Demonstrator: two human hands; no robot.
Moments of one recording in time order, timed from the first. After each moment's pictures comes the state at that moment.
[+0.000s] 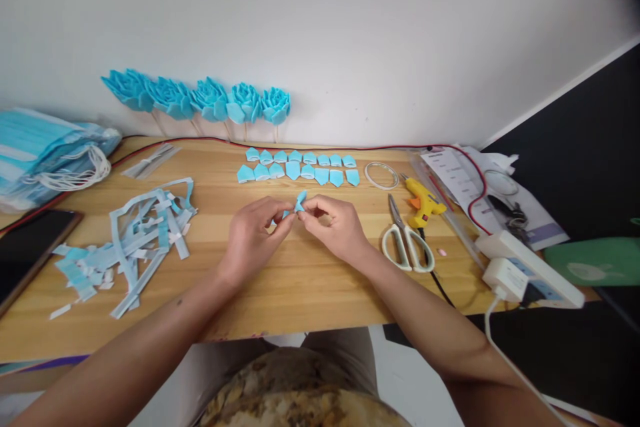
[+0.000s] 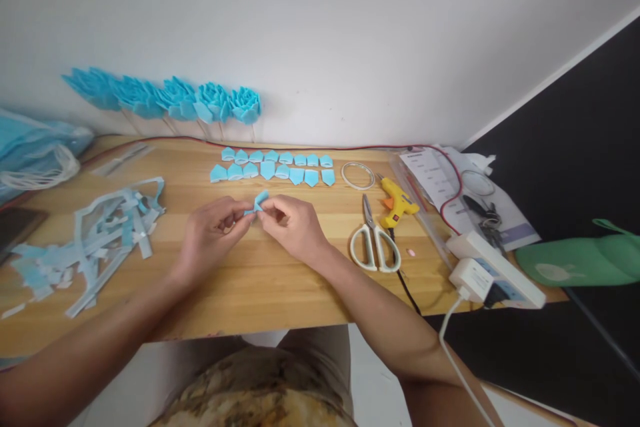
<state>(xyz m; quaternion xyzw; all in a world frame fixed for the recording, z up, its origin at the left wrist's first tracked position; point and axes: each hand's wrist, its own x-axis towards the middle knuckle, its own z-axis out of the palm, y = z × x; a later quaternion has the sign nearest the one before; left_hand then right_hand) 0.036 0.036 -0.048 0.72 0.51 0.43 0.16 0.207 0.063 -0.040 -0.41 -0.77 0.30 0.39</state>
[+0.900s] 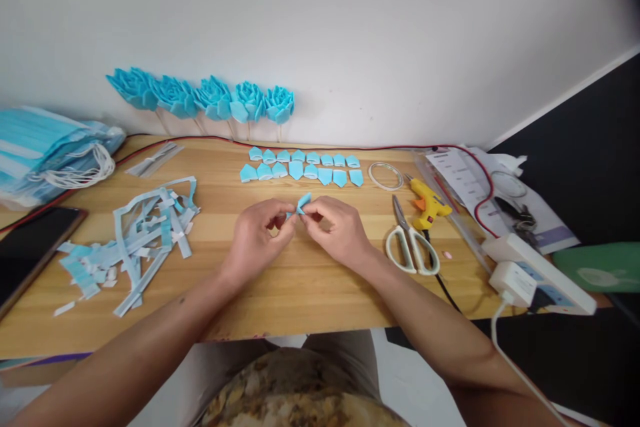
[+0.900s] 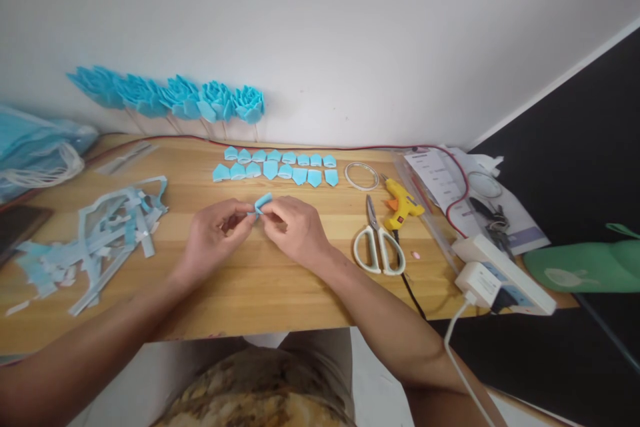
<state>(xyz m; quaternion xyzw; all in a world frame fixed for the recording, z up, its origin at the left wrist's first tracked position) 0.038 0.032 -0.047 0.69 0.52 0.44 0.24 0.207 0.062 -0.044 -0.36 -0.83 0.17 0.39</state>
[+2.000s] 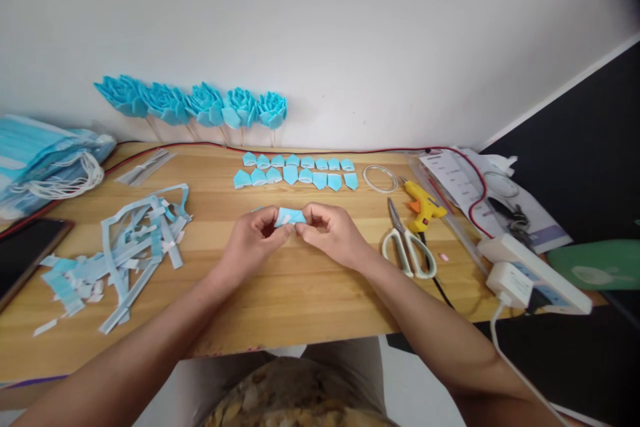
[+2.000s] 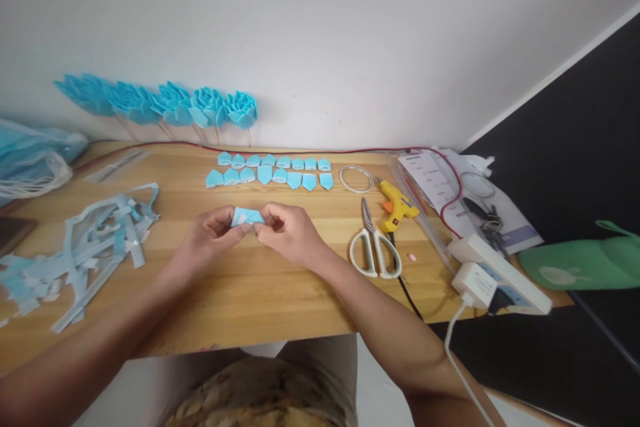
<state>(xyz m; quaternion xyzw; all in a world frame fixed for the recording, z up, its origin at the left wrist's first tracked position) 0.037 0.040 -0.050 0.60 0.49 0.44 0.46 0.210 0.065 -0.037 -0.42 -0.72 0.46 0.32</state>
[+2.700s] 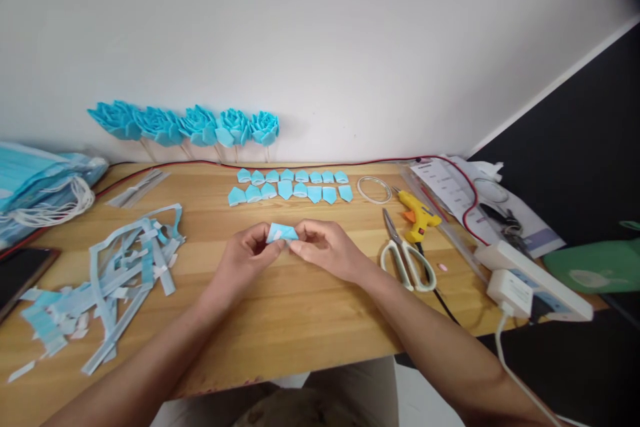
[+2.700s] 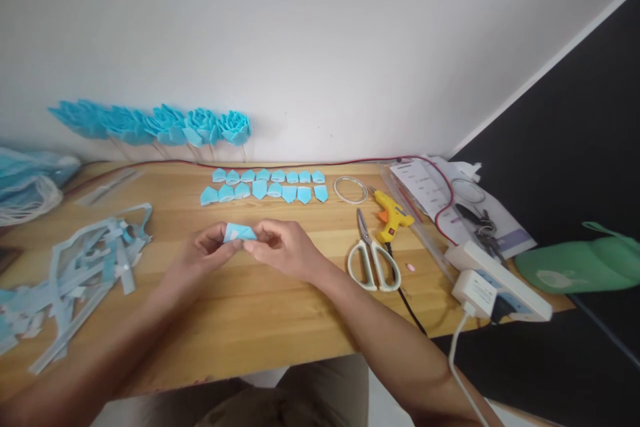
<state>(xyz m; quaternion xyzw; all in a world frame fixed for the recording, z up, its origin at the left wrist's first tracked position) 0.035 0.042 -0.045 0.57 0.50 0.42 0.51 0.214 0.068 -0.032 -0.40 -0.70 0.51 0.29</state>
